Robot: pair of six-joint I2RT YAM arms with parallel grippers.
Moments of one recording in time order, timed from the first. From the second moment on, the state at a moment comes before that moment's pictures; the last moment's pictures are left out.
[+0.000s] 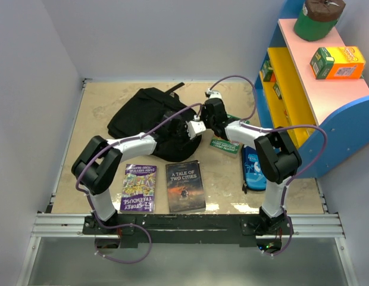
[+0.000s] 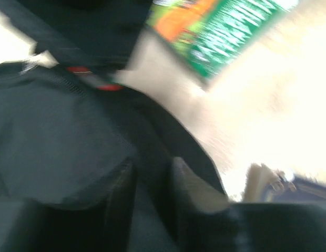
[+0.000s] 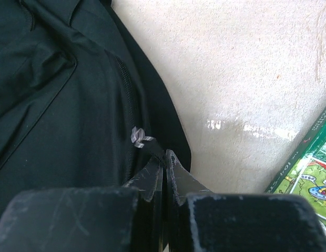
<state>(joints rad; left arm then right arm) -0.65 1.79 1.06 0.11 0.28 0.41 0.51 1.91 1.22 0.08 0.14 0.44</state>
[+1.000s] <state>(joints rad) -0.40 1.57 1.14 -0.83 0.61 1.48 0.50 2.10 1.45 -0.04 0.05 0.44</state>
